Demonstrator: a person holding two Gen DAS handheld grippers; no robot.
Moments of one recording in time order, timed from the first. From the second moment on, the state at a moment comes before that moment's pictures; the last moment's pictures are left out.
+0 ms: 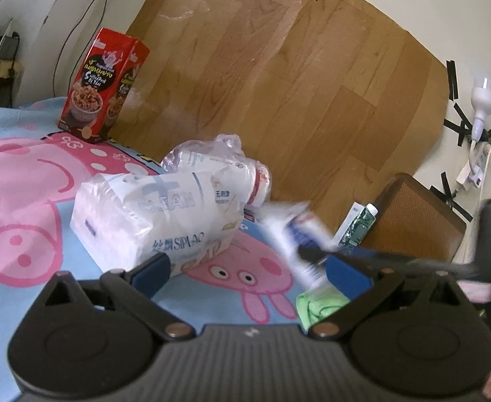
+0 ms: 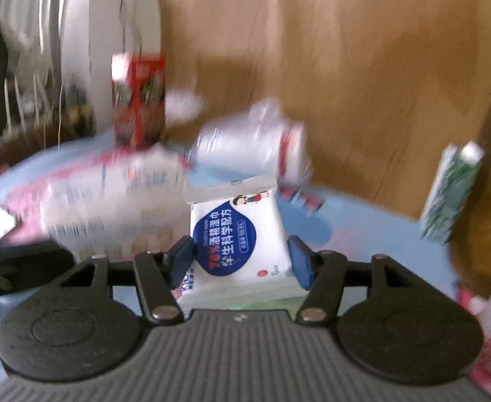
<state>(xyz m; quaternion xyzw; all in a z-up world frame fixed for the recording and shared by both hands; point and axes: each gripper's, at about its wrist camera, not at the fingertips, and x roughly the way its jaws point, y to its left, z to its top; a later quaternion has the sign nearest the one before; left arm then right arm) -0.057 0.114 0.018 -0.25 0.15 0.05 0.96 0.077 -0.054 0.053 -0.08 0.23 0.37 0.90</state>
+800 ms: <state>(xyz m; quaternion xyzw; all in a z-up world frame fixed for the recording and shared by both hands) -0.036 0.087 0.013 -0.19 0.23 -0.10 0.95 -0.067 -0.168 0.016 -0.04 0.29 0.37 0.88</state>
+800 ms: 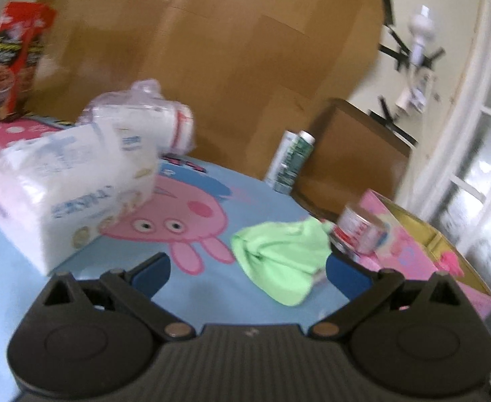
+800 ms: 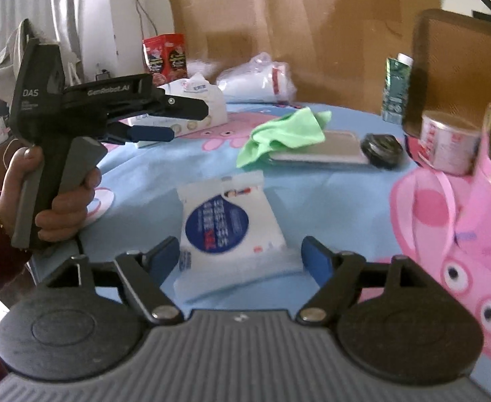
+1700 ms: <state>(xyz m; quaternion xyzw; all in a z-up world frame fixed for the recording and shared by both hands) -0.015 -0.086 0.074 -0.04 0.27 -0.28 0.92 -0.095 -0.235 0.044 -0.02 0.16 0.25 0.95</state>
